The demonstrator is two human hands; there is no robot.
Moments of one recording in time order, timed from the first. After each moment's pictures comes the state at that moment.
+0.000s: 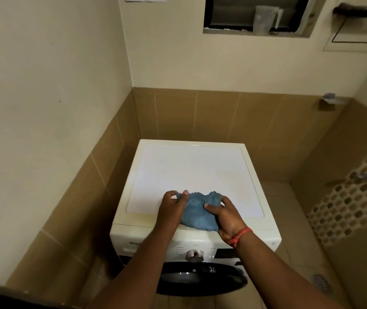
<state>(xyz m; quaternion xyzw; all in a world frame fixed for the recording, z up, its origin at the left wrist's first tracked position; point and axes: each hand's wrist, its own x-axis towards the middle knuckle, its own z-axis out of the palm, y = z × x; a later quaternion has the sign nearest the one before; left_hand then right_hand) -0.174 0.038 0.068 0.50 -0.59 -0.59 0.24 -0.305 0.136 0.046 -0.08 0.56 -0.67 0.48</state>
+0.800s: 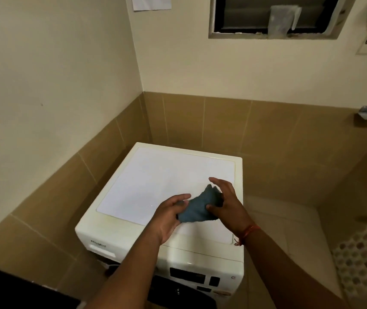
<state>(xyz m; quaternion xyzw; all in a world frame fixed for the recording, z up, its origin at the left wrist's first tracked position) -0.318 0.096 0.079 0.42 -0.43 -0.75 0.28 -0.502 0.172 0.079 -0.49 0.64 -0.48 0.34</state>
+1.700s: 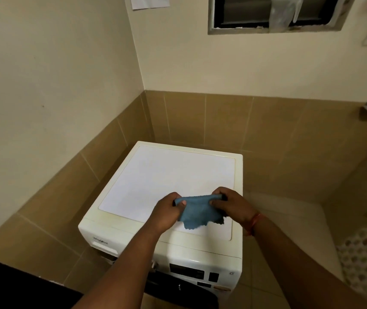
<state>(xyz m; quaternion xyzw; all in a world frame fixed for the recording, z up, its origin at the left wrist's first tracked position) -0.324 0.093 0.079 0.51 -0.73 -0.42 0.17 -0.535 0.174 0.087 -0.48 0.66 -0.38 0.44</state>
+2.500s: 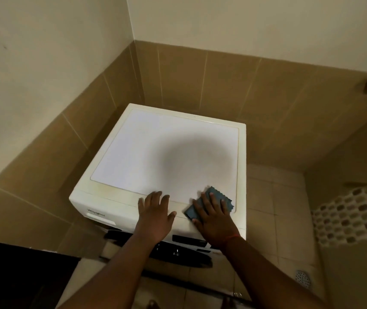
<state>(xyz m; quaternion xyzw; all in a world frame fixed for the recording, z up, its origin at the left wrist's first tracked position) -0.253 0.106 -0.034 0.49 -0.87 -0.12 0.00 -0.449 0.205 -0.047 -0.67 0.73 0.05 0.13</state>
